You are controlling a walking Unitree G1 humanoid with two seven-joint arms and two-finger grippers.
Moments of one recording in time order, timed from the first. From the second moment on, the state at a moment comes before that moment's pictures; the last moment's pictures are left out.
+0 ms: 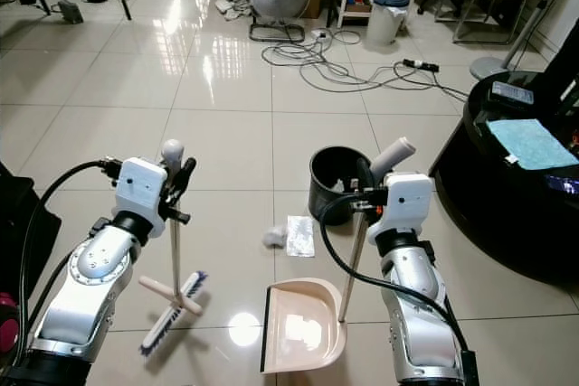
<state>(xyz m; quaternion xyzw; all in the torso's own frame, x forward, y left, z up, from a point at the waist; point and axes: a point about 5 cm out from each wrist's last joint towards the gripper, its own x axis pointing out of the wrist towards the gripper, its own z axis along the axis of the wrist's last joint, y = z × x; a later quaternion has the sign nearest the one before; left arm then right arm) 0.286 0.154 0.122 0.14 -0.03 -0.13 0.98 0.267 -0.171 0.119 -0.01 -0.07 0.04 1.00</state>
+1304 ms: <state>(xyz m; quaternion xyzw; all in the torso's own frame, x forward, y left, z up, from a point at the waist) 0.286 0.157 0.120 0.14 -0.02 -0.12 0.98 0.266 -0.166 0.117 -0.01 -0.07 0.05 1.00</state>
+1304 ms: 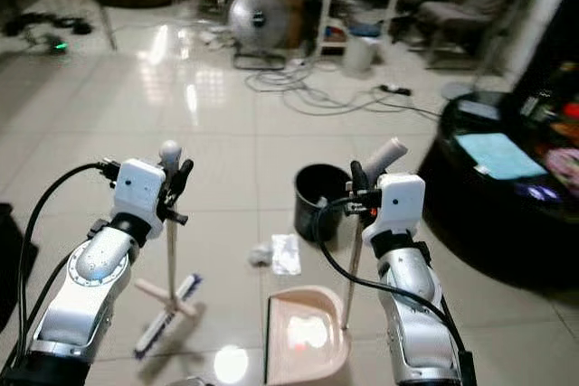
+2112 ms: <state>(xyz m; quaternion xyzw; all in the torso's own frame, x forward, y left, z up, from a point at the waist) 0.287 0.162 0.140 0.15 -0.05 -0.15 0.98 0.259 -0.162 0.109 0.01 -0.07 0.02 1.00</state>
